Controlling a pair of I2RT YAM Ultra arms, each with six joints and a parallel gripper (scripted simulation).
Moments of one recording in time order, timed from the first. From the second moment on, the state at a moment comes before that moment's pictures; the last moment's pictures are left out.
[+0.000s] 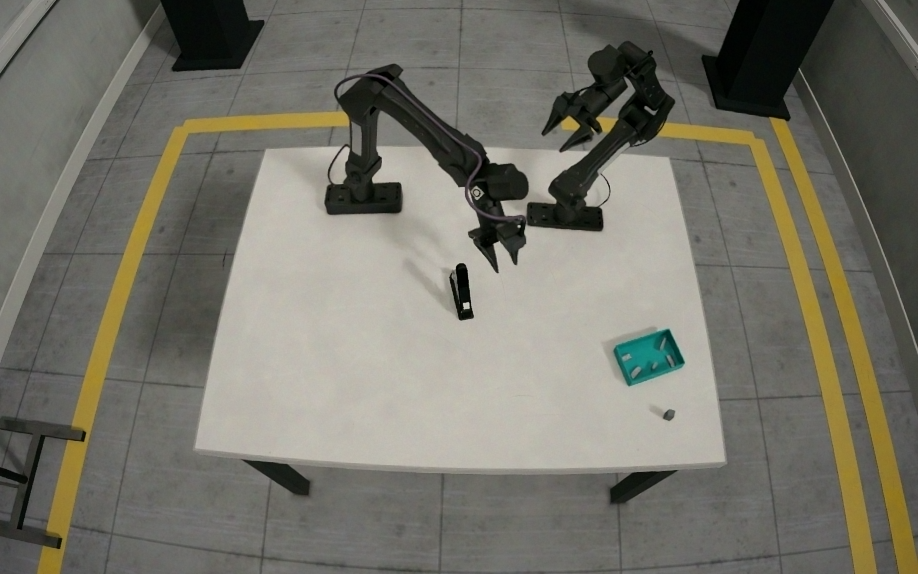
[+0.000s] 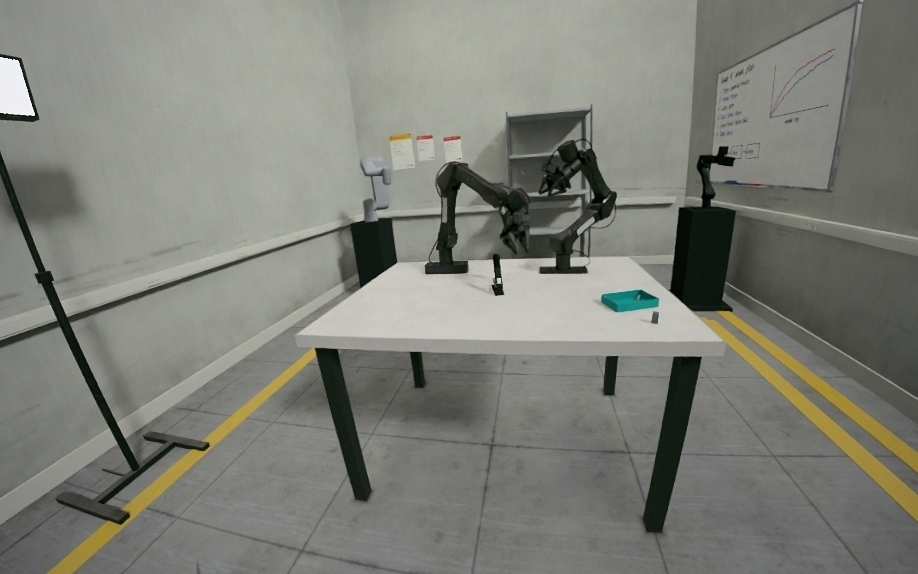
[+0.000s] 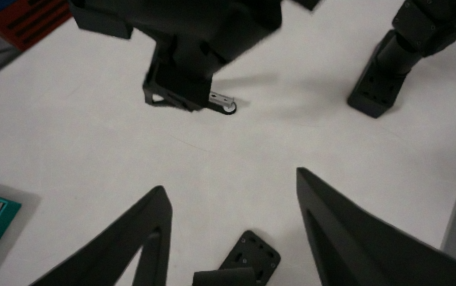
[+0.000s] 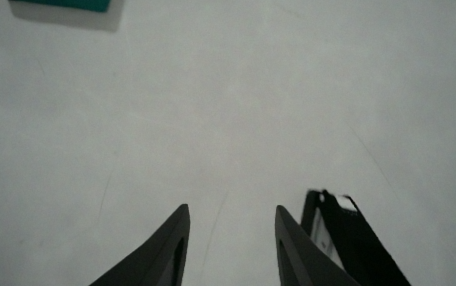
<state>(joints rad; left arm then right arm) -0.84 0.47 1.39 -1.50 0.05 -0.13 1.01 1.74 1.19 -0.38 0.38 0.43</state>
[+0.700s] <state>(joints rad) -0.84 0.47 1.39 -1.50 0.05 -0.13 1.20 1.72 0.66 0.52 0.75 0.30</state>
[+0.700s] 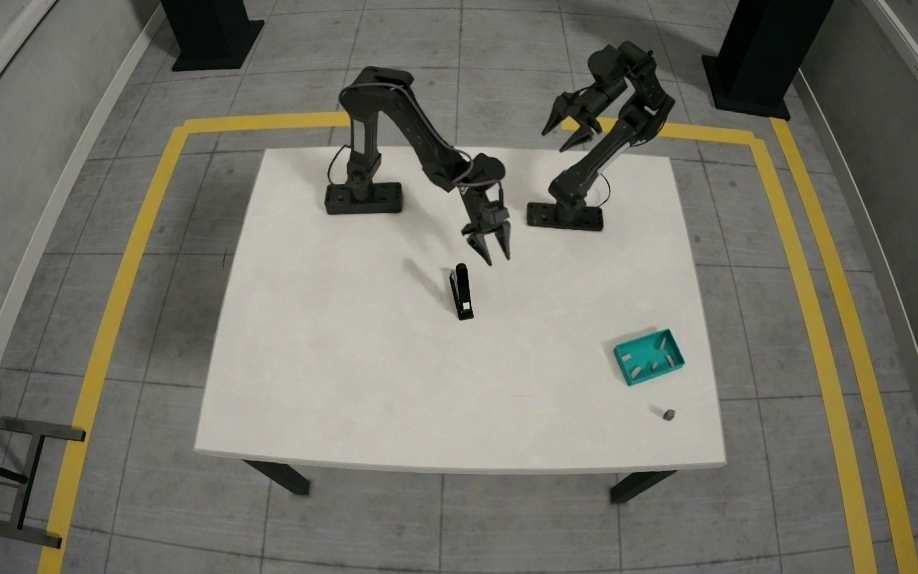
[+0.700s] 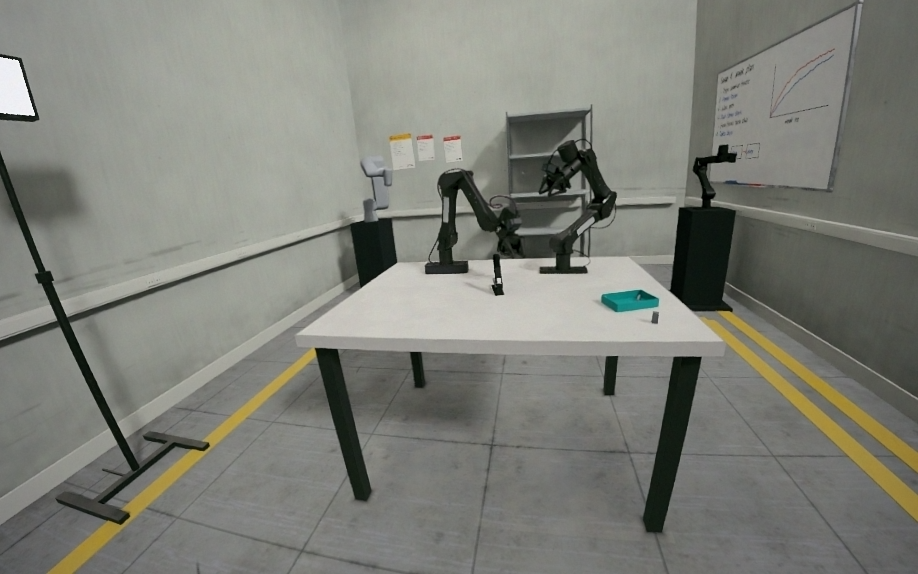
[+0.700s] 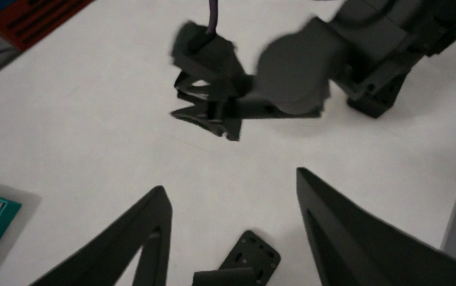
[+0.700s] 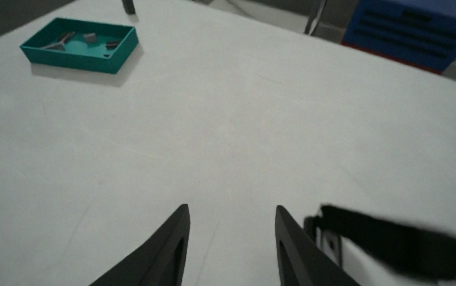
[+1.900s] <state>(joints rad) -0.84 0.47 1.39 -1.50 0.05 -0.13 1.22 1.81 0.26 1.34 1.01 0.18</state>
